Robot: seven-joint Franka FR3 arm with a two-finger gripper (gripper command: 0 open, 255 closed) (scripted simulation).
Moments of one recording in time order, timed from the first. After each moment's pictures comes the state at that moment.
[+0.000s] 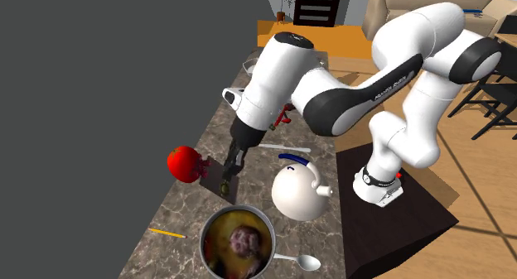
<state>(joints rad) 0.02 -0.11 0.01 -1.94 -0.06 2.27 0.44</state>
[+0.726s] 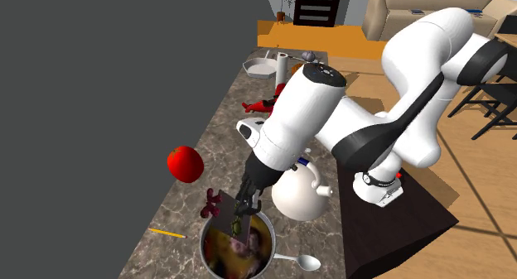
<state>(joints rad) 0.08 -0.08 0.11 -1.96 -0.15 2.30 0.65</state>
